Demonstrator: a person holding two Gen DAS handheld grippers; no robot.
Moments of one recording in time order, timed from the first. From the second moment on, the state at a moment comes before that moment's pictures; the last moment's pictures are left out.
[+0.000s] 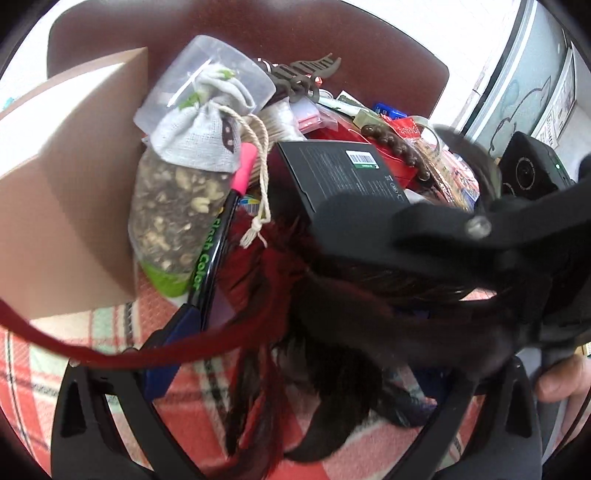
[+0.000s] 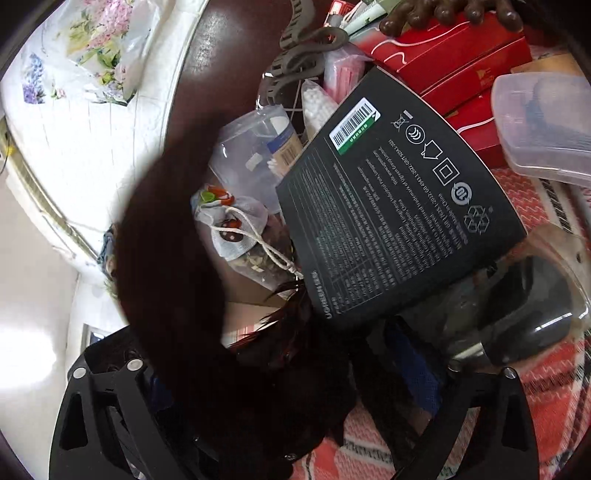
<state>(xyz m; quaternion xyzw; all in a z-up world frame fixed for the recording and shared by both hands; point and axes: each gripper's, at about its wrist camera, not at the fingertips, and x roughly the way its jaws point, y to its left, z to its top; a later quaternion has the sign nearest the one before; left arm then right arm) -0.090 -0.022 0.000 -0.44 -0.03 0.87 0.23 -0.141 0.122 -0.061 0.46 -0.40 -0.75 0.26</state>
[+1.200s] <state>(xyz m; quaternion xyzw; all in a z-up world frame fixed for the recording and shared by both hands) -0.019 -0.018 0.094 -0.34 -0.04 0.89 0.31 -0.083 0.134 0.019 0.39 -0.42 -0.75 0.33</state>
